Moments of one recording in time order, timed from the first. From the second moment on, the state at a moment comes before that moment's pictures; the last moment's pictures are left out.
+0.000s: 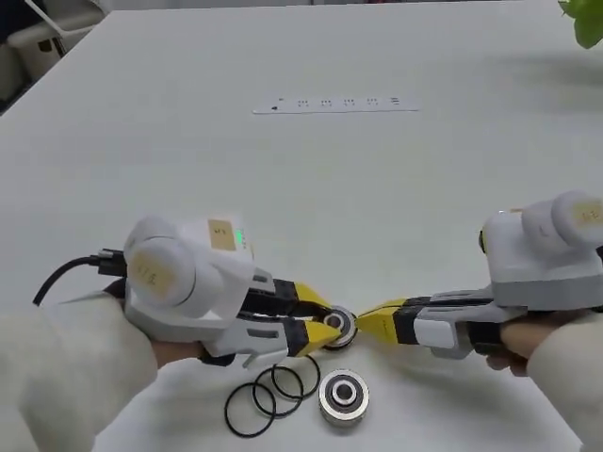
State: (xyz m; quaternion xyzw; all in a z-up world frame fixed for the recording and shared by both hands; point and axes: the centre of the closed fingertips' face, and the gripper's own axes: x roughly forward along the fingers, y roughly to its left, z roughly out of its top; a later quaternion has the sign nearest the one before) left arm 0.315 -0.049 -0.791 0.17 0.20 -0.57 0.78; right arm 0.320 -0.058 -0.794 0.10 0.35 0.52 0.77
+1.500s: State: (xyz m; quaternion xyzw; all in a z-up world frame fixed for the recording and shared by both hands) left arm 0.319 -0.053 -0.792 0.18 0.20 -0.56 0.78; right arm 0.321 -0.047 -0.790 0.08 0.34 0.54 0.77
